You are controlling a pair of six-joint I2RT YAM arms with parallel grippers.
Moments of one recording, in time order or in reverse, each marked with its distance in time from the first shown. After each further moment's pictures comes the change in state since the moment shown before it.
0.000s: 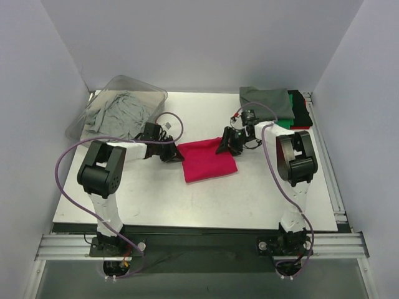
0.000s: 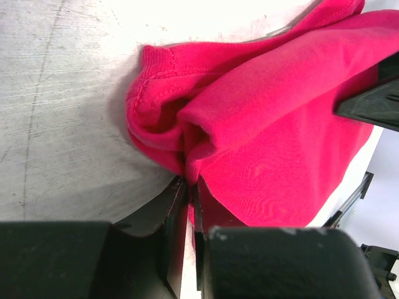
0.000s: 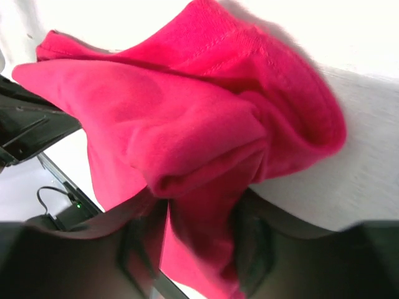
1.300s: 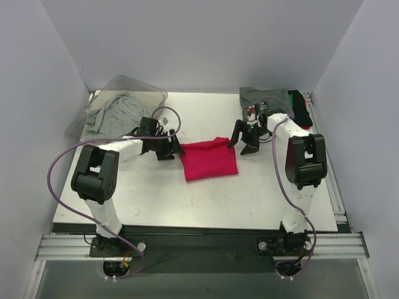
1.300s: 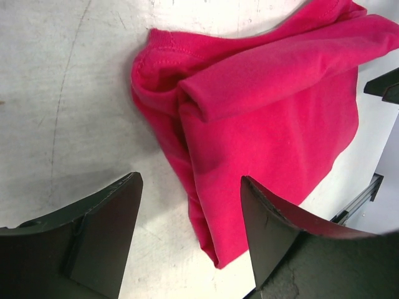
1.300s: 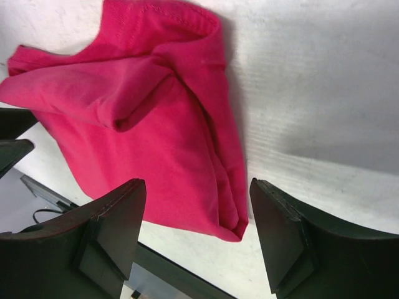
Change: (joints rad) left arm 0.019 -0.093 0.056 -0.171 -0.042 0.062; right arm -0.092 -0.075 0.103 -0.299 0.167 -0.024
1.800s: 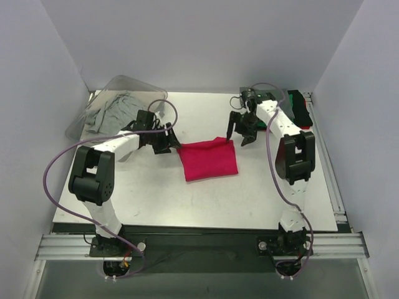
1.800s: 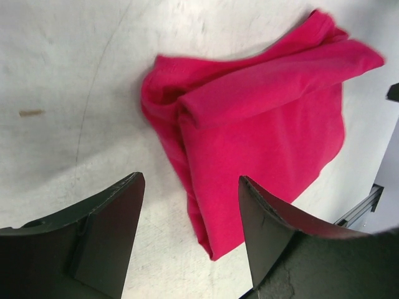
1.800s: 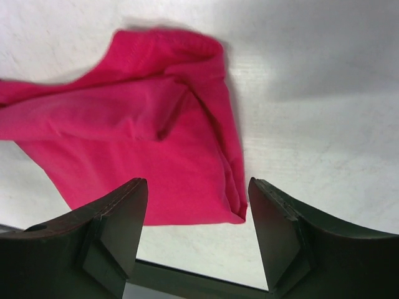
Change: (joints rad) left arm 0.031 -0.018 0.101 -0.095 -0.033 0.020; right arm 0.100 0.130 0.399 -0.303 0.271 0.051
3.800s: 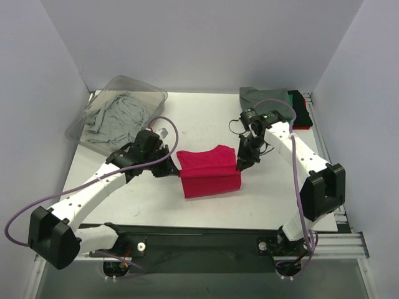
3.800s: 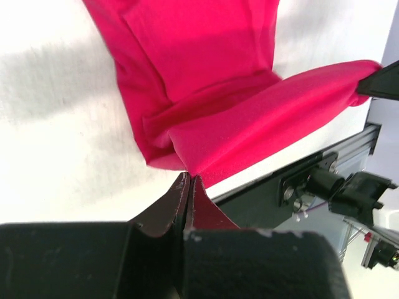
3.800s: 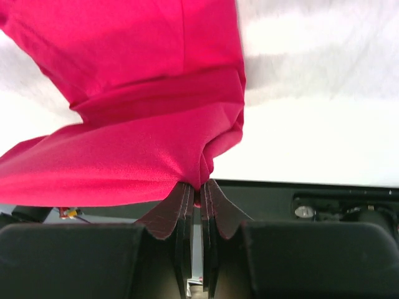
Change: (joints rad) left arm -0.309 -0.612 -0.230 -0.344 -0.201 -0.174; right arm 0.162 -0.539 -0.475 -0.163 0.050 0.195
